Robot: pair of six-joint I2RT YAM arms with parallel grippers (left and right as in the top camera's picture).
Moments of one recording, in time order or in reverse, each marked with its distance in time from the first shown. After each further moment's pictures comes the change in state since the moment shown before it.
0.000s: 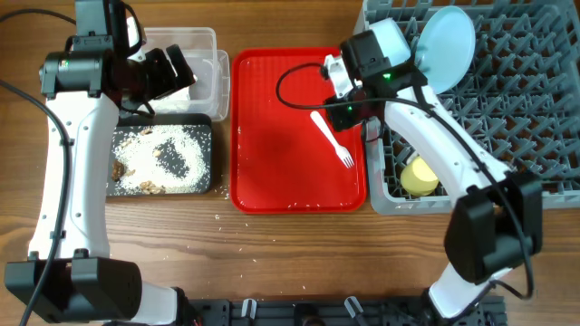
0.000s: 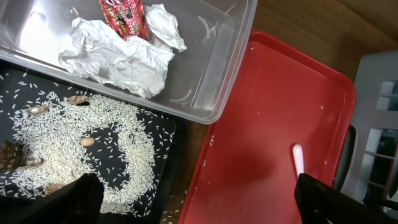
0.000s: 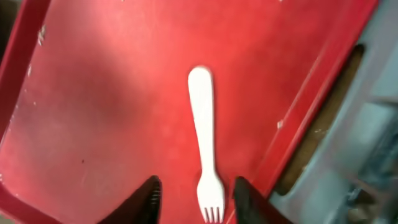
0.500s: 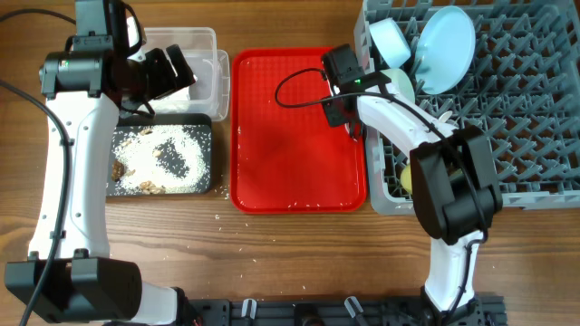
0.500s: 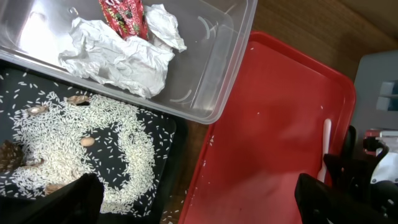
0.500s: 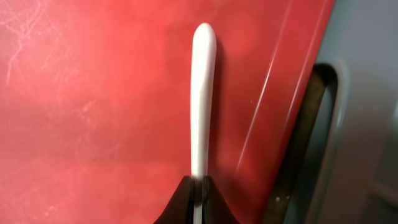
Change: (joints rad) left arm 0.000 0.000 0.000 0.000 0.000 0.000; right arm 0.009 0.252 -0.001 0.227 0.297 0.079
